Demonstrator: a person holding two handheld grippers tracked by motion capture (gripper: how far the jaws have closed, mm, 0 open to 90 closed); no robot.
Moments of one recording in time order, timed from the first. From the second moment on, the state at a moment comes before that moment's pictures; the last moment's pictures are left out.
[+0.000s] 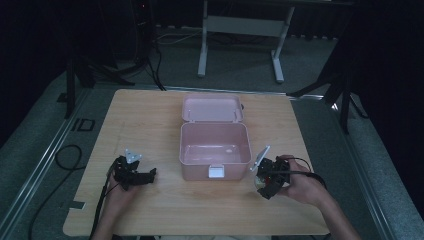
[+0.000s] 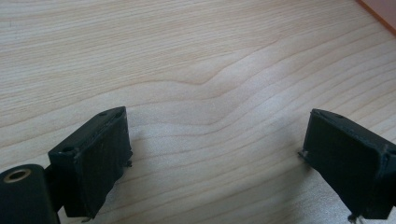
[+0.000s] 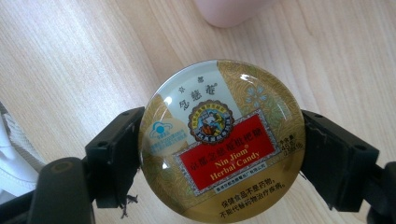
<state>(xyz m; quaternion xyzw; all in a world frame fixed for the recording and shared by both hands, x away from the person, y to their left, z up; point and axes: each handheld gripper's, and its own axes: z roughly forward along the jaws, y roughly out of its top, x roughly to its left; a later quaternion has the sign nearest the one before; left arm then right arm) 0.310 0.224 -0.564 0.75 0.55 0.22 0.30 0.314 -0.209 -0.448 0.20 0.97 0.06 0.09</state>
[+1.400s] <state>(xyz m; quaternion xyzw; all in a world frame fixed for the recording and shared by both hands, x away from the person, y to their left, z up) 0.310 0.224 -0.564 0.75 0.55 0.22 0.30 0.329 -0.203 -0.409 0.19 0.97 0.07 0.10</state>
